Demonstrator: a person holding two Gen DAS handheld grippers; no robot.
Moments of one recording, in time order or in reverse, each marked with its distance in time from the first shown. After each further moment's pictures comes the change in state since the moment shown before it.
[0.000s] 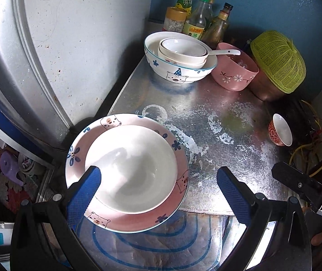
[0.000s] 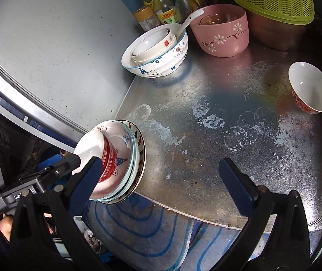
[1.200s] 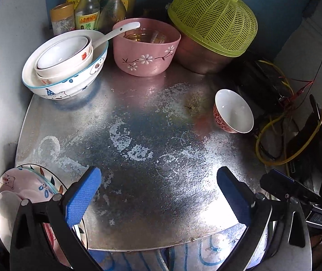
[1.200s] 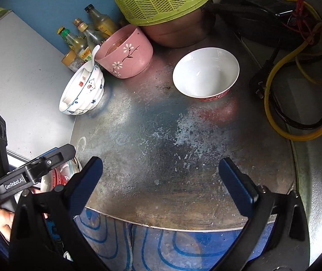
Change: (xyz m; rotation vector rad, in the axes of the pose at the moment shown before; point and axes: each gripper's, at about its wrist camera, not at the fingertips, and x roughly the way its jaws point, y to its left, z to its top) left arm 0.074 -0.170 0.036 0.285 0.109 -0.205; right arm -0.066 -0.139 -0.014 0.289 -0.108 -0.161
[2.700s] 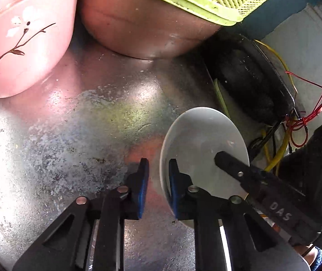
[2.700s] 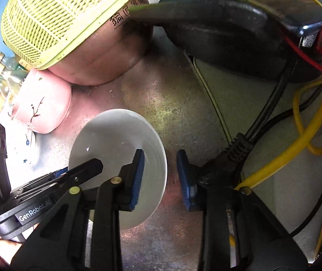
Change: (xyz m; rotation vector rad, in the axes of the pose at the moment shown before) left arm 0.187 -0.098 0.095 0.049 0.178 -0.259; right arm 0.086 -0.092 0.107 0.109 0.005 -0.225
